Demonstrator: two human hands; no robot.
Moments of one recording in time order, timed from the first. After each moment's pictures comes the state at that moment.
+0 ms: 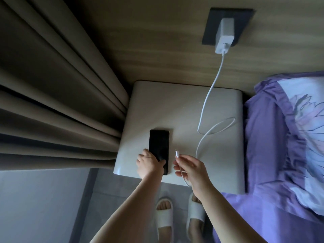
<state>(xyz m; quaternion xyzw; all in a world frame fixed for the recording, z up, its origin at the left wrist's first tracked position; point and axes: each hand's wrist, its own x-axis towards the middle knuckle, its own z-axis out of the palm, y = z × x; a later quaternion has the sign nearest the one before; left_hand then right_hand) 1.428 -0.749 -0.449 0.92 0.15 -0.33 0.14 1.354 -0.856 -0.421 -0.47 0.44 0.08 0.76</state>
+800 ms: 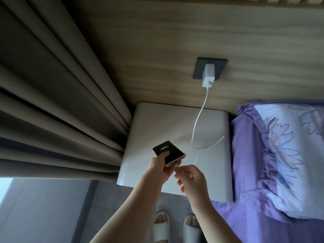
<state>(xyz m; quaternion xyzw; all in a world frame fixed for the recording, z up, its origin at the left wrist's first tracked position) 1.443 -0.783 -0.341 0.42 0.44 -0.40 0.69 1.344 -0.849 -0.318 -0.63 0.42 0.02 0.66</state>
